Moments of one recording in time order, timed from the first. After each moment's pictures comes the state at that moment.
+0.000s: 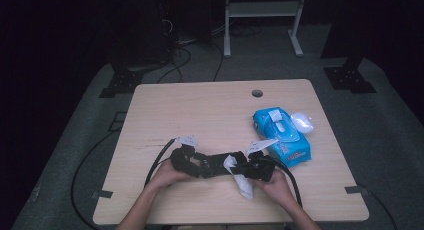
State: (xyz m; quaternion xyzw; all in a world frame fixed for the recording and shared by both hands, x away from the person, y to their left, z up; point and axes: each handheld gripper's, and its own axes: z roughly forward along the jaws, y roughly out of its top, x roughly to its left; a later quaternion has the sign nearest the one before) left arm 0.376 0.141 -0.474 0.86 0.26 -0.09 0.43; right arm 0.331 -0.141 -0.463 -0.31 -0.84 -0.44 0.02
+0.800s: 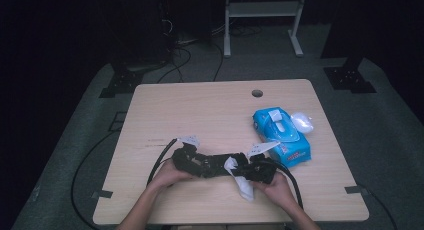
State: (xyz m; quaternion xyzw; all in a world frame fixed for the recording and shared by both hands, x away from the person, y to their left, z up) left arm 0.376 0.136 -0.474 0.86 0.26 -0.09 0.42; right arm 0.324 -0.144 -0.465 -0.30 -0.84 -0.45 0.01
